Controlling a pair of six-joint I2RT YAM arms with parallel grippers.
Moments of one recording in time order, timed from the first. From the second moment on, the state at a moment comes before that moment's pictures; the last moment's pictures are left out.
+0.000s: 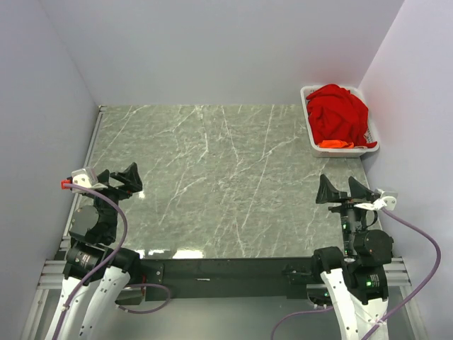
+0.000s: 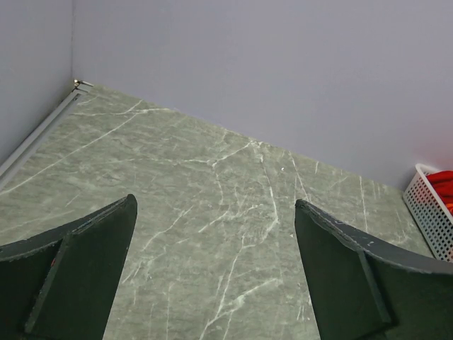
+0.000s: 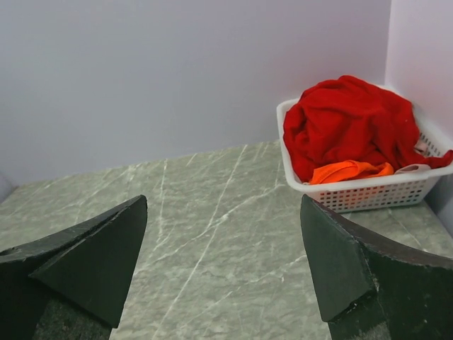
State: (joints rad) left arm -0.29 0.22 0.58 -0.23 -0.39 -0.34; right arm 0.14 0.01 0.55 -0.30 0.16 0.20
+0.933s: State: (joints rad) left arm -0.35 0.20 0.58 -0.28 -0.37 -0.36; right arm -0.10 1.31 1.32 -0.36 0.18 0.58
